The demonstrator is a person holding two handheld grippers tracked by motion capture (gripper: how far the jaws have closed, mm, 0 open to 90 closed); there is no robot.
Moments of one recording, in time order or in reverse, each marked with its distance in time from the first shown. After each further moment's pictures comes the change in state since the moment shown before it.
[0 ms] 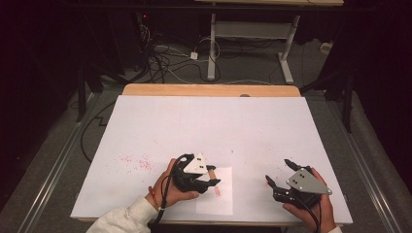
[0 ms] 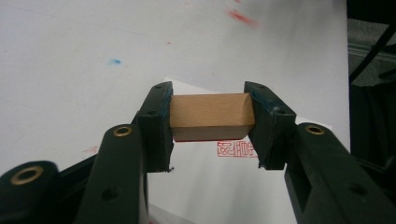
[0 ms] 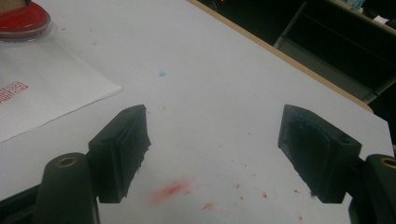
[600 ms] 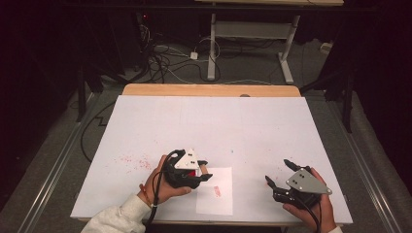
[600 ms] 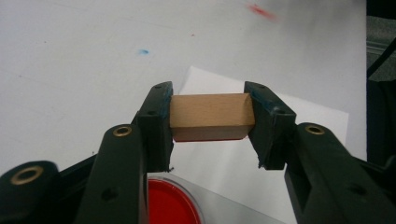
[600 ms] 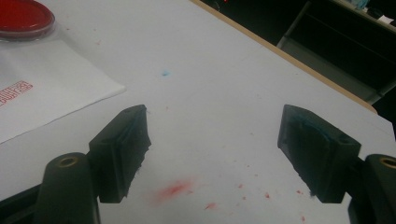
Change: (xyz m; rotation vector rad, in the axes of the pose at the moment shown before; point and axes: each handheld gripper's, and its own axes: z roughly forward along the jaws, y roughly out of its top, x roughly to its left) left arm 0.010 -0.007 -0.016 0.018 0.049 -0.003; right arm 0.000 0.000 0.000 -0.001 0.010 0.002
